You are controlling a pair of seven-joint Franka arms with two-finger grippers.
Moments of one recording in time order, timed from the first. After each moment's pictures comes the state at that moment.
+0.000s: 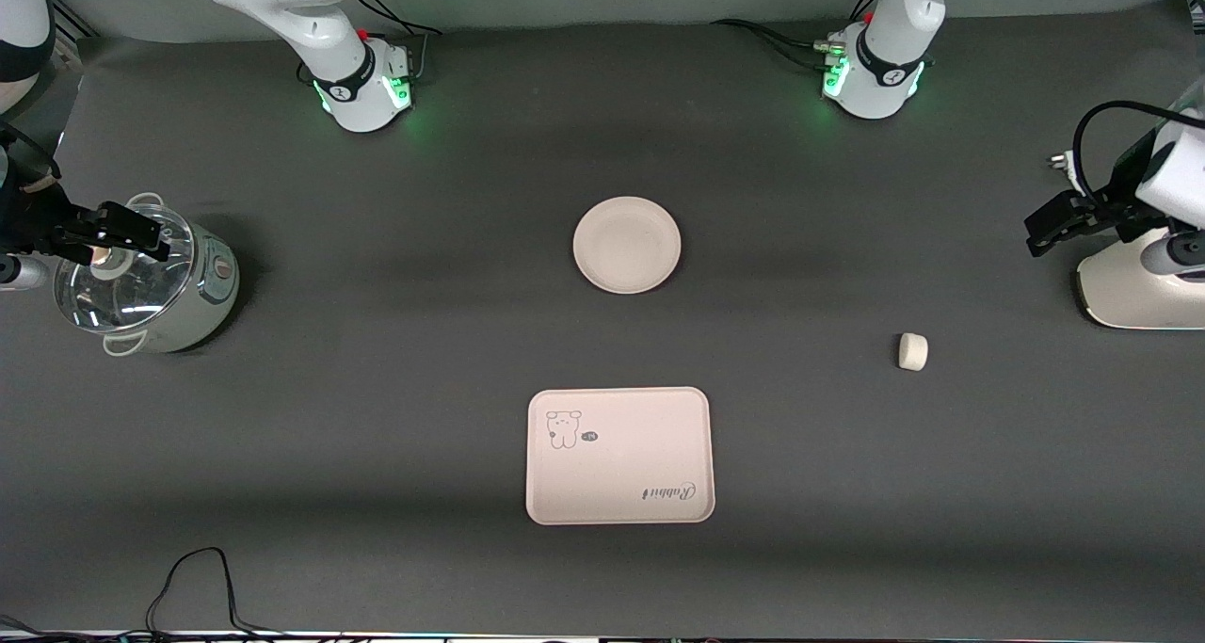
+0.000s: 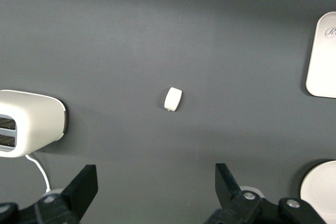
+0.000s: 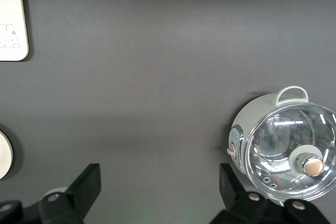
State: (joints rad) left arm -0.16 0.00 0.09 -1.61 0.07 1.62 -0.20; right arm 0.01 0.00 -0.07 -1.64 0.00 1.60 -0.06
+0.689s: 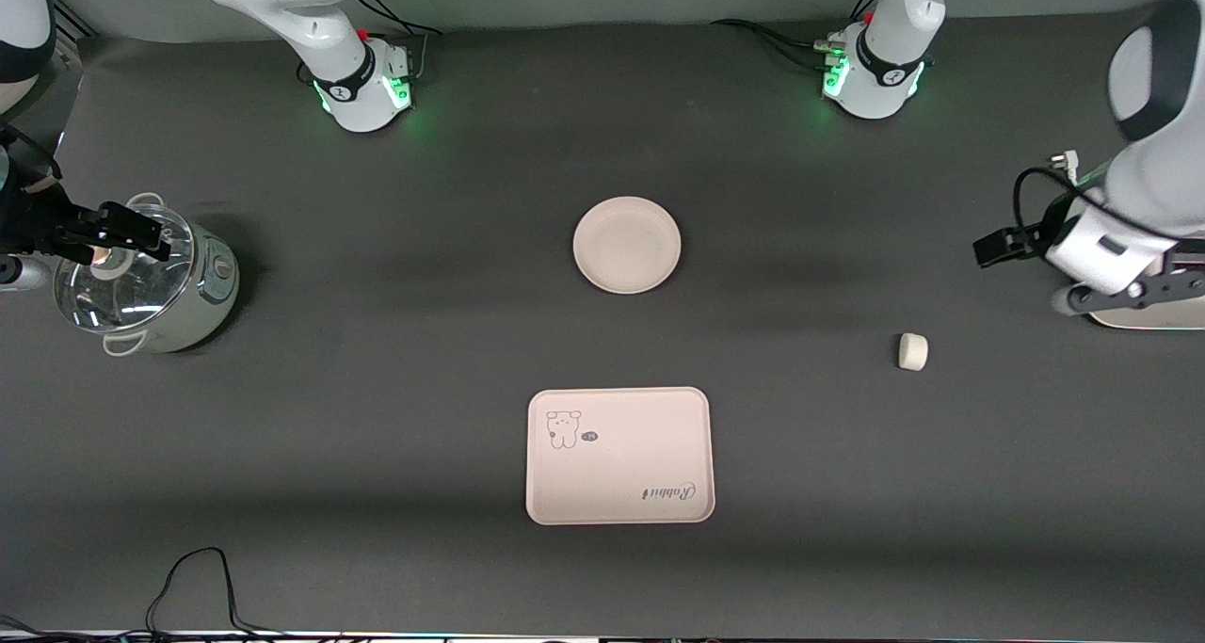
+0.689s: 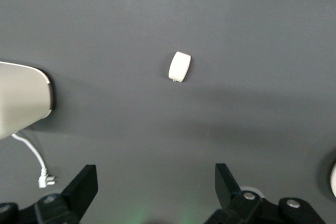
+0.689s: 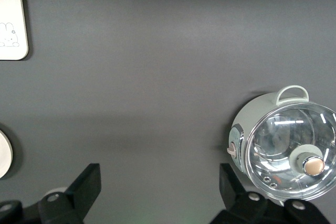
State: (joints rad) left arm -0.16 0.06 0.10 -1.82 0.07 1.70 -0.19; right arm 0.01 0.01 -0.07 -1.64 0.00 1.59 -0.06
